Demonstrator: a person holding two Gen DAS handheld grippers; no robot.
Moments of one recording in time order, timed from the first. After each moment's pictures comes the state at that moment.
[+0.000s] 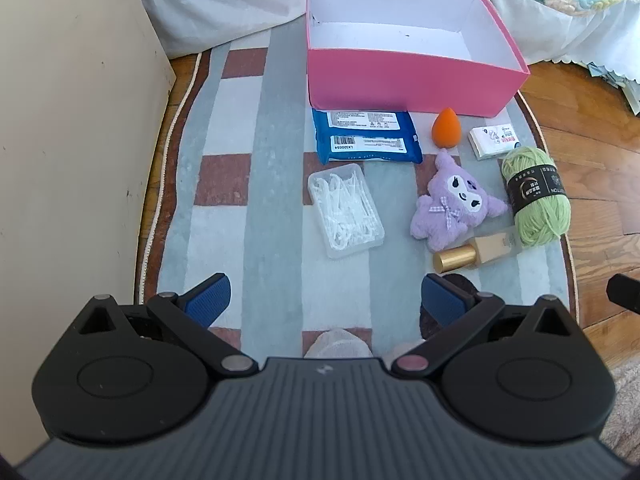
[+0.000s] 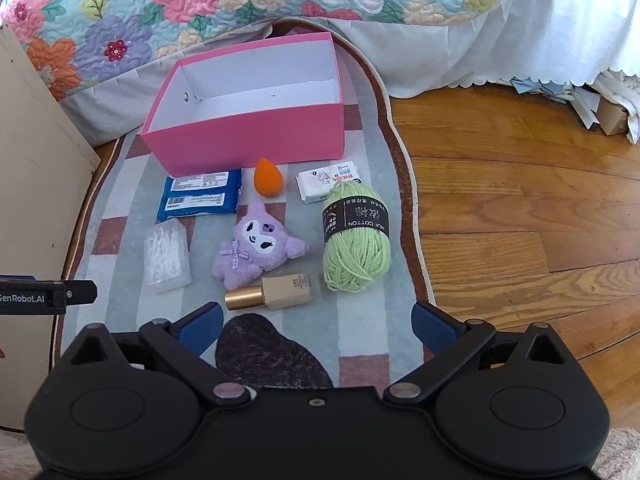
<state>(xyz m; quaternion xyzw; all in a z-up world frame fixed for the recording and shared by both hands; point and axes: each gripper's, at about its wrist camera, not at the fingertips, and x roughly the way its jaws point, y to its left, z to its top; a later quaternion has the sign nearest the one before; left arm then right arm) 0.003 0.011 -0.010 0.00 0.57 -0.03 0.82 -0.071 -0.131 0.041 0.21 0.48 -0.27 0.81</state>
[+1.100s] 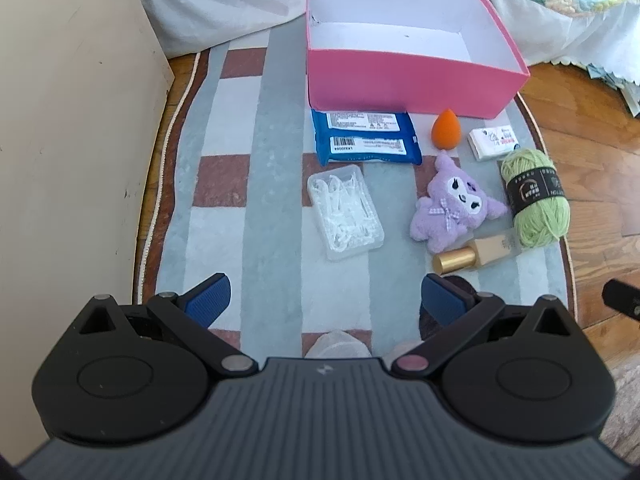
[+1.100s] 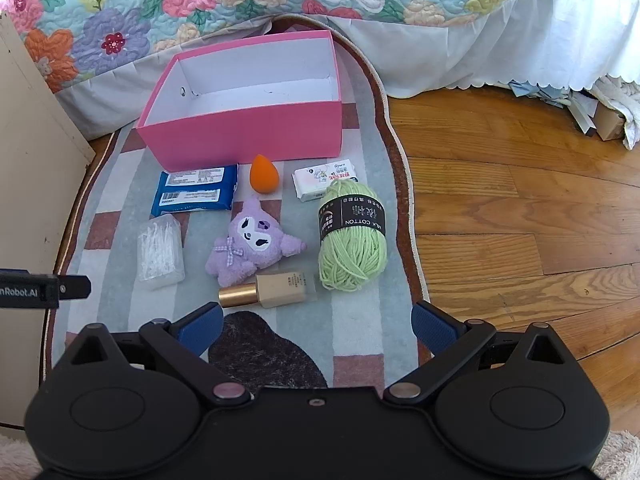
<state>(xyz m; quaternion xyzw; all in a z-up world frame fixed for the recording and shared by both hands) 0.005 0.015 -0.010 0.00 0.57 -0.04 0.82 -0.068 -0.128 0.040 0.20 0.49 -0.28 0.80</state>
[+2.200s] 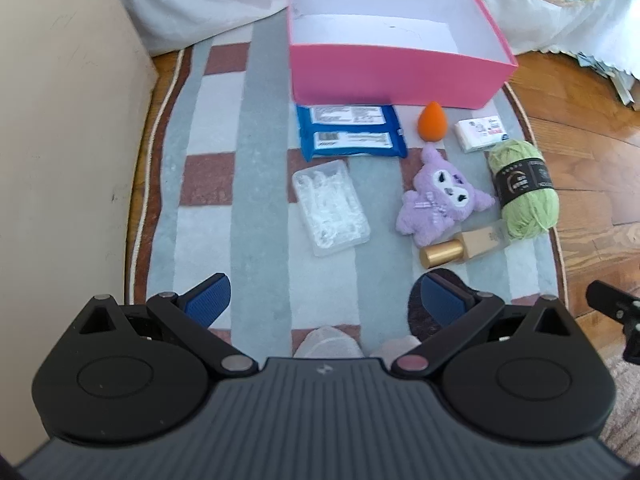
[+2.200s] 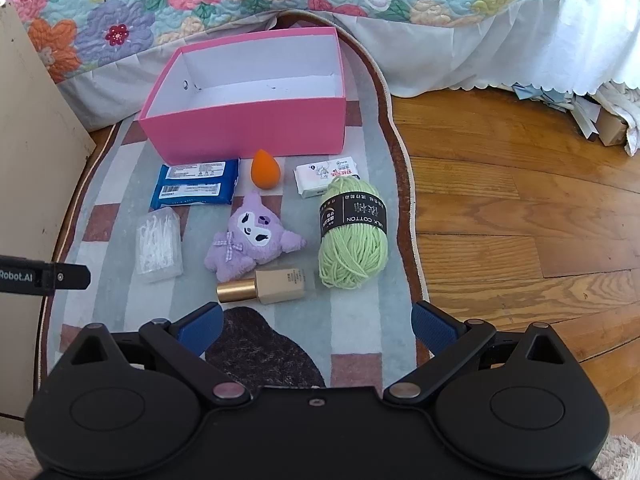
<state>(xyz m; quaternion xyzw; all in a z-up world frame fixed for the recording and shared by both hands) 0.010 0.010 -0.006 0.01 0.58 -0.08 0.81 -0.067 -0.127 0.038 0.19 0.49 -0.27 0.80</state>
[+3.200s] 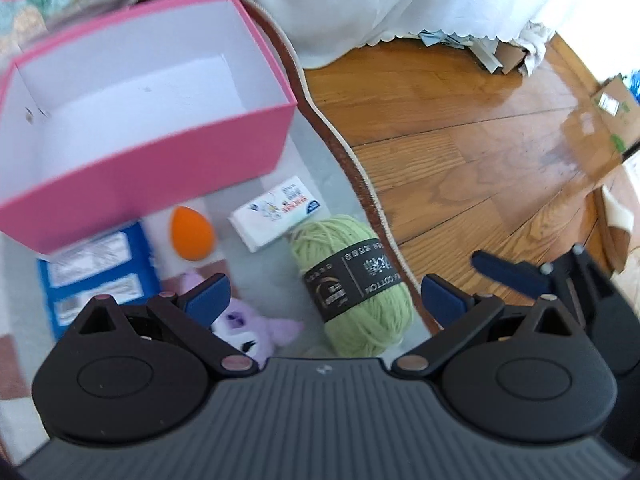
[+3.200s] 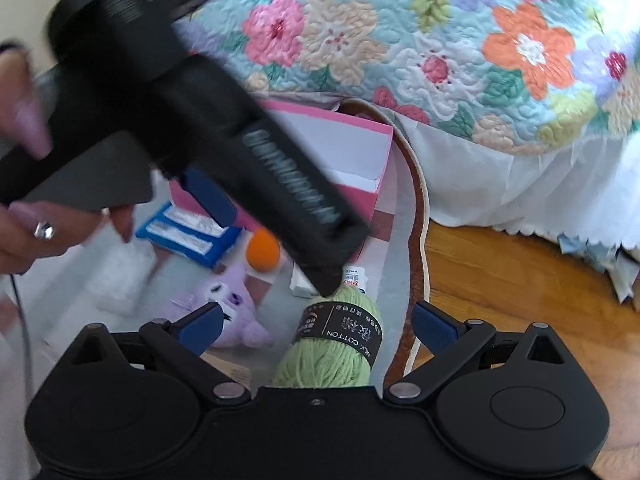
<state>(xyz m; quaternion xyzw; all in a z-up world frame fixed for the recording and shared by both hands) 0.104 -0.173 -0.055 0.02 0.53 -0.31 0.79 -0.060 -0.164 -0.034 -0.01 0.37 -0.20 0.91</state>
